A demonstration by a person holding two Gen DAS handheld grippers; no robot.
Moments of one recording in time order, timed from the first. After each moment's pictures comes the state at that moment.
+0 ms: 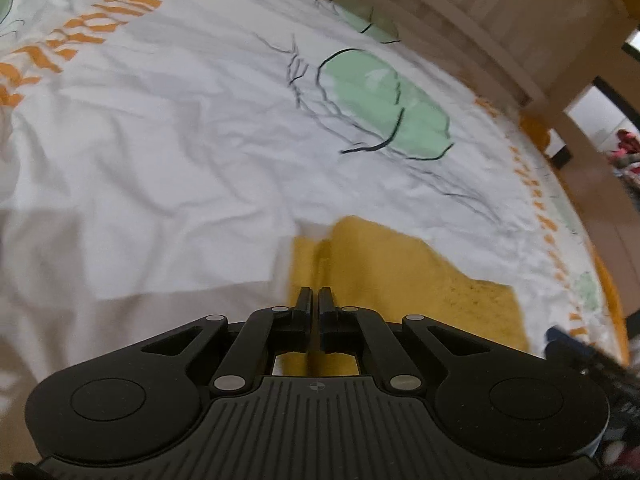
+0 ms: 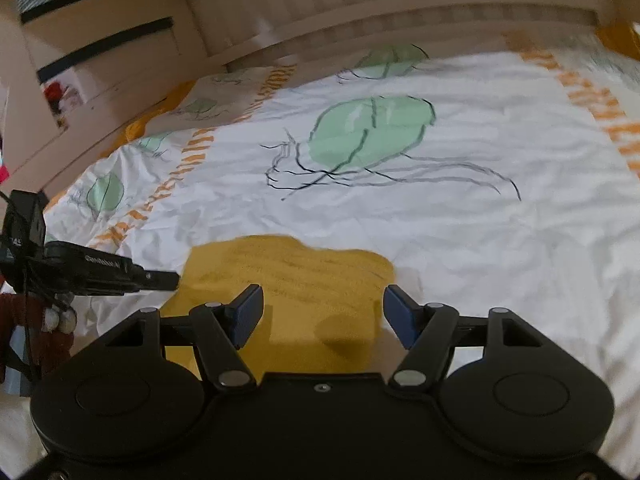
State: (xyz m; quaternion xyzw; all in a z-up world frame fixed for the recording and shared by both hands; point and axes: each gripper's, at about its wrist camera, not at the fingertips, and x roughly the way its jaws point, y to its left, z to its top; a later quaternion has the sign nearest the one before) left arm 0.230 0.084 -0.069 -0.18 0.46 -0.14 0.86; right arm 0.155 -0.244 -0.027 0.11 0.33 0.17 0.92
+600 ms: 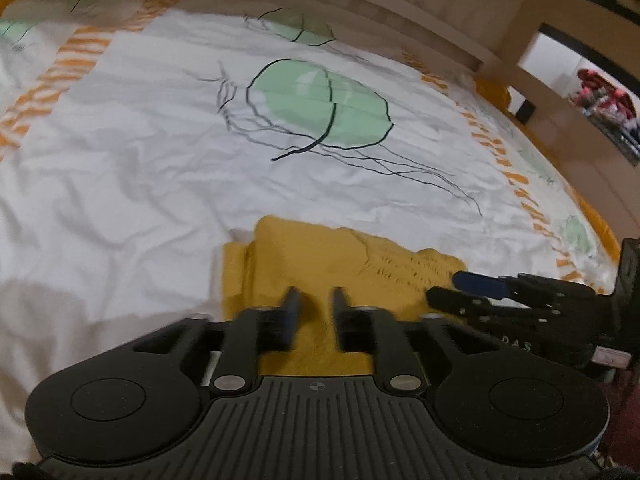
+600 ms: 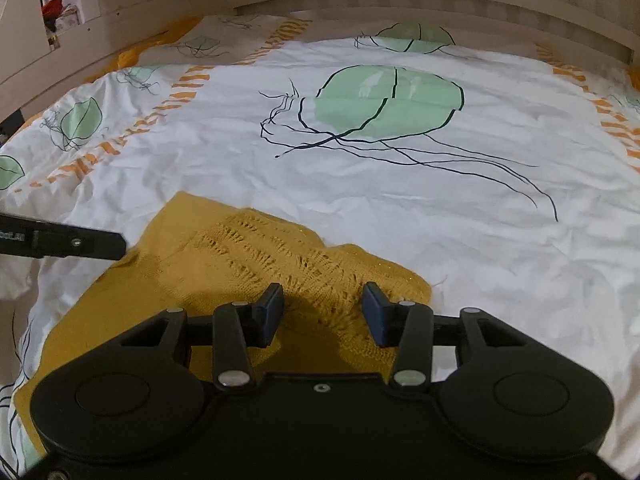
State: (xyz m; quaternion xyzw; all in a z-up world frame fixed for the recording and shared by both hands) left arm 0.208 0.034 -0.042 -0.09 0.42 -0.19 0.88; right arm 0.192 -0.204 -0.057 0.01 0.37 0.16 0.91
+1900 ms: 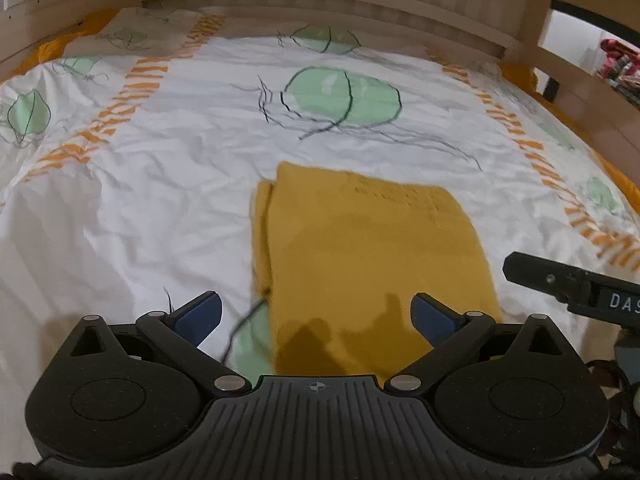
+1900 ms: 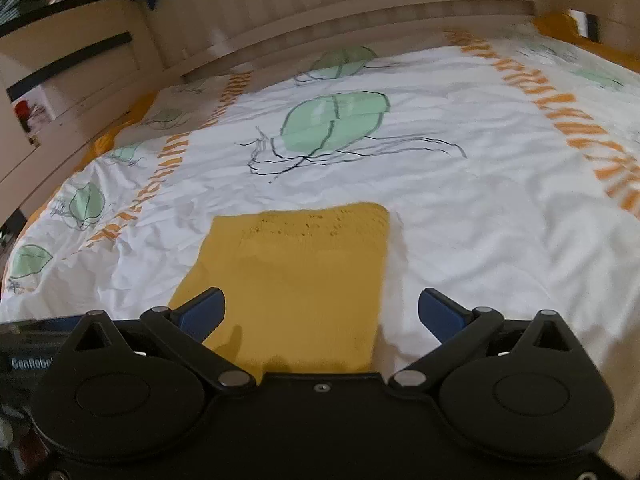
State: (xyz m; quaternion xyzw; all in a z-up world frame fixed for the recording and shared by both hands) left arm 0.077 0.008 -0.008 -0.02 0.42 -0.10 0.90; right arm 0.064 -0.221 -0.006 0.15 0.34 0.07 0.92
